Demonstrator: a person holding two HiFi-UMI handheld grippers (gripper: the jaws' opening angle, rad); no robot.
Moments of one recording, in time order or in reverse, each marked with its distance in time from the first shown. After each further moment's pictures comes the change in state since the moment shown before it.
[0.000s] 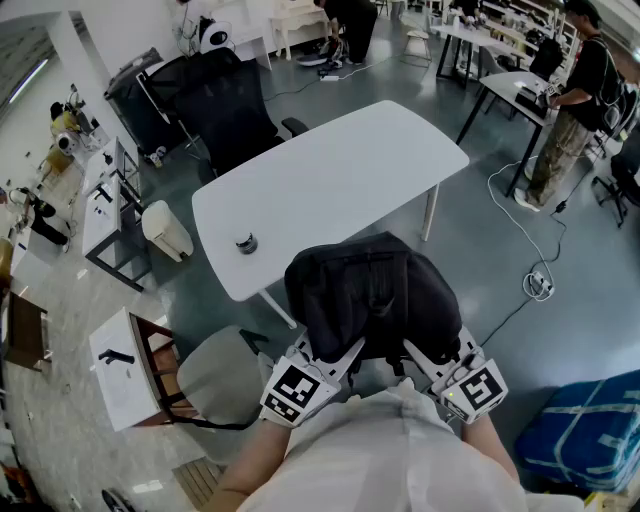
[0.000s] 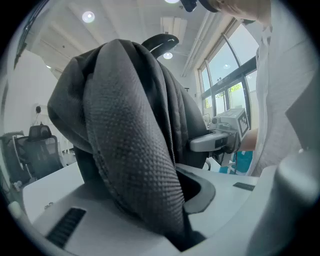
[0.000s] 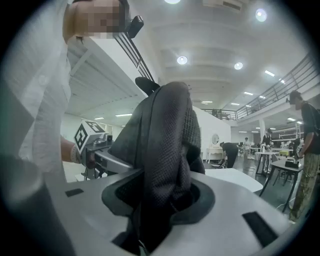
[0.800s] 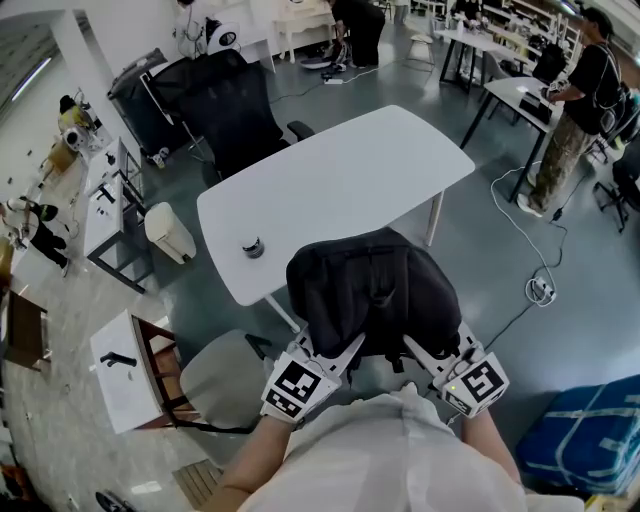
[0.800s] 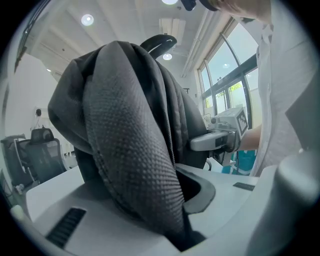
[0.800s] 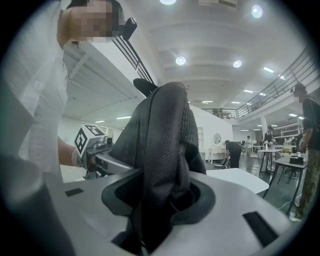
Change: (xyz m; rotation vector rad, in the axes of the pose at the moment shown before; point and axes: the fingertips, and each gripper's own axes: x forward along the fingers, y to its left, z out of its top) left arm -0.005 0.023 -0.001 0.020 -0.012 0.018; right arm 0.024 -0.001 0.005 0.029 -0.020 0.022
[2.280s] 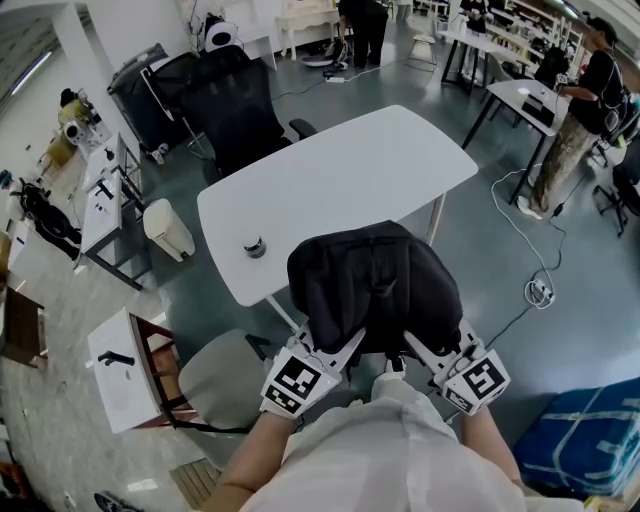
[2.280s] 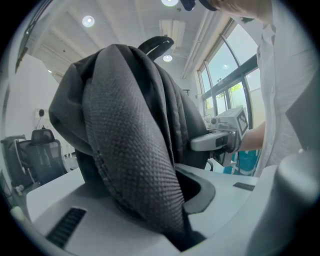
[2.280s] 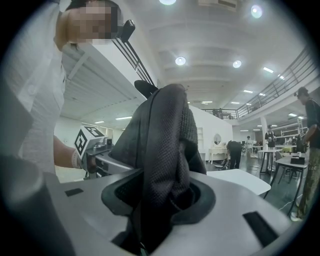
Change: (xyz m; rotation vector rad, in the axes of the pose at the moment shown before) left arm -0.002 0.021 0.003 0.000 -0.019 0.005; right arm 0.019 -0.004 0.008 0.002 -0.012 0.001
